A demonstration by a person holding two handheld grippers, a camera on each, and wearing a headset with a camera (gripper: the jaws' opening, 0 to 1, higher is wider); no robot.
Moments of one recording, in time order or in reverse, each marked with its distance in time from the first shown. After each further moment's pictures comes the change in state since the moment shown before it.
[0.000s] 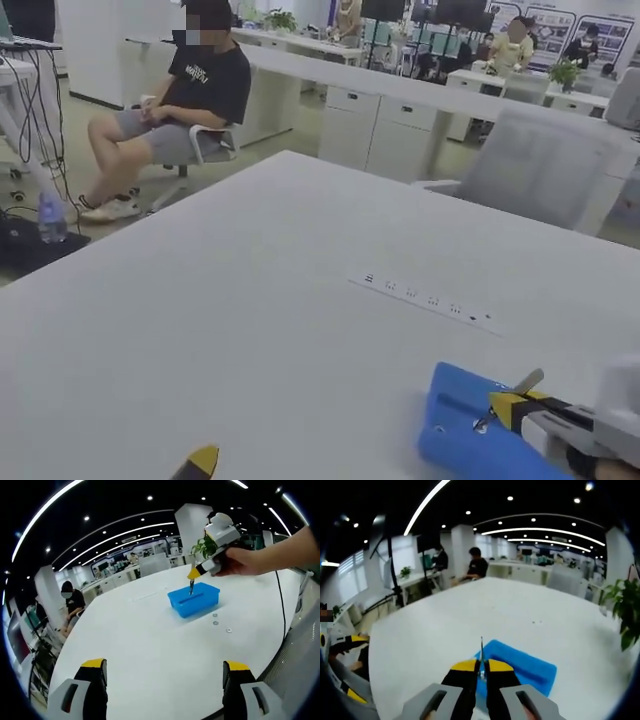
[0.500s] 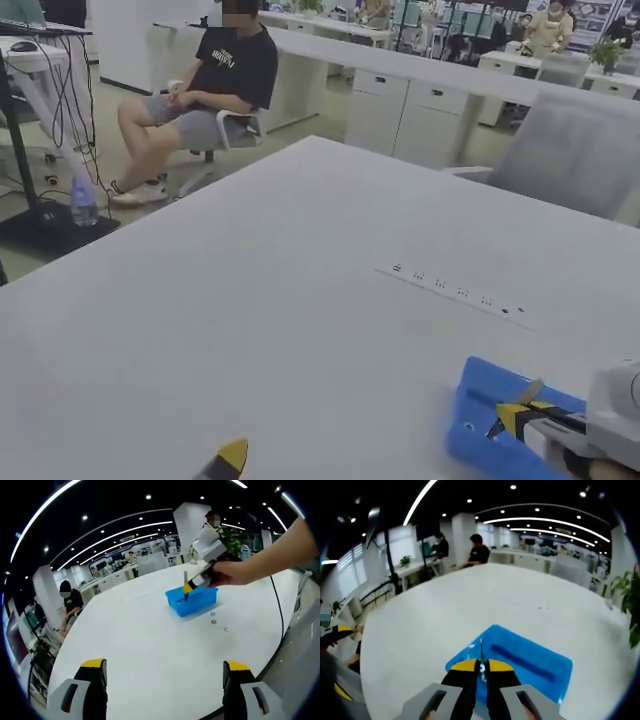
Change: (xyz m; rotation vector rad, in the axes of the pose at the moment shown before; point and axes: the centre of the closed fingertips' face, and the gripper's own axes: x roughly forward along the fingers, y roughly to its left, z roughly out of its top) left arm 0.002 -0.004 -0.002 0.003 0.011 -0.017; right arm 0.040 -0.005 -0.034 -0.003 0.105 0.016
